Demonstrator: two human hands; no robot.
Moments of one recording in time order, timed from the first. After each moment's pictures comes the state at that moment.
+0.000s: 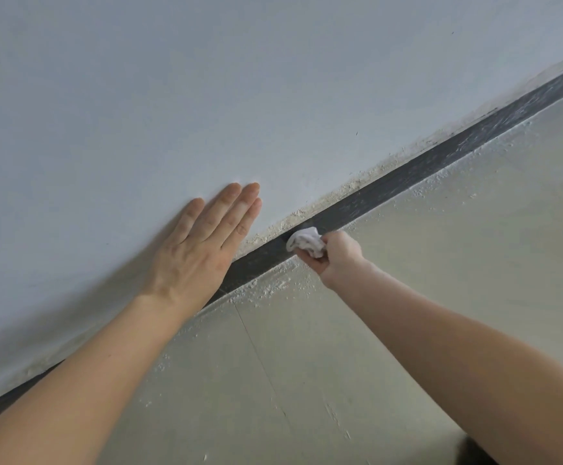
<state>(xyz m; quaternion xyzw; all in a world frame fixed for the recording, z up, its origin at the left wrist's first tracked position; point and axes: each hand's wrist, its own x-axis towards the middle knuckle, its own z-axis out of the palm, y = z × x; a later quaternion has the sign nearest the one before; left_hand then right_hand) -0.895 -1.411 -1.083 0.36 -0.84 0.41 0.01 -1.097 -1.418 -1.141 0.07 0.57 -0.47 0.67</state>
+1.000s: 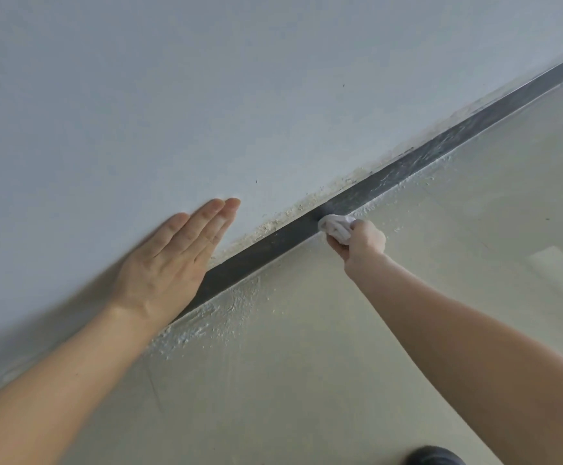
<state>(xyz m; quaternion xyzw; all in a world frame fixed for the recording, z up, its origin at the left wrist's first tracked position) -0.989 -1.459 -1.111 0.34 -0.80 0.50 -0.05 -1.262 -1.468 -1.160 0.08 0.65 -0.55 0.52</state>
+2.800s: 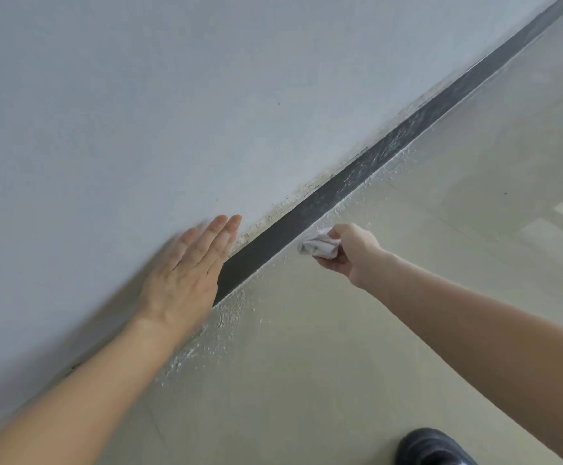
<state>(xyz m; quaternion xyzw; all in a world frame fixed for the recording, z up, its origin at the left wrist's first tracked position) -1.028 -1.459 -1.119 0.30 -0.83 0.46 -0.03 -1.286 -1.433 -1.130 0.01 0.68 -0.46 0.57</state>
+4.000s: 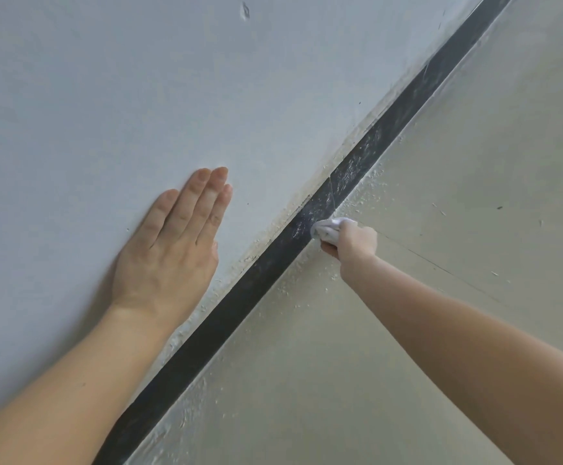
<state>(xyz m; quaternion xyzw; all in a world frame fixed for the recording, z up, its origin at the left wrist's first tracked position) -1.206 -1.537 -1.041 0.26 -0.84 0.48 0.00 -1.414 -1.509 -1.177 0.10 0.64 -0.57 0.50</state>
